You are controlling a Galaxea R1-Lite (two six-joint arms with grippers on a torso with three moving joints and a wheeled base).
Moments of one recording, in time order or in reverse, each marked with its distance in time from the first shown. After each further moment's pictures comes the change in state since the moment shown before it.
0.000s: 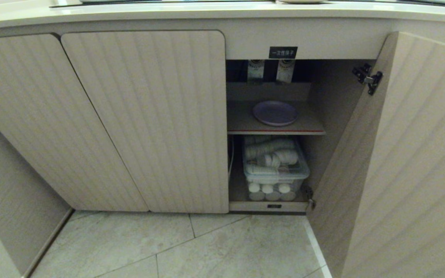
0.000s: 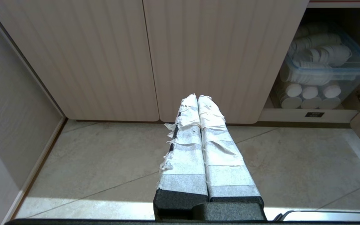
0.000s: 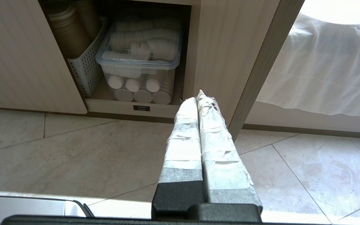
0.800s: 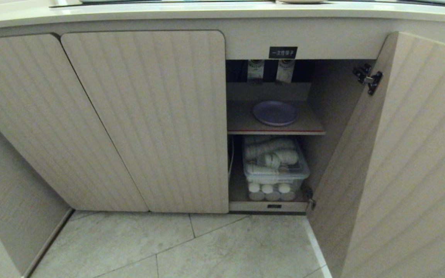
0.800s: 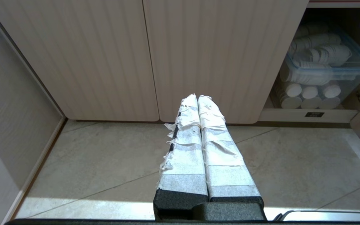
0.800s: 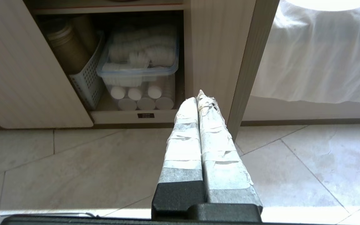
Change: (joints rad) left arm 0.000 0.000 0.000 0.000 0.001 0.000; right arm -0.001 0.000 0.000 -0.021 -0.041 0.094
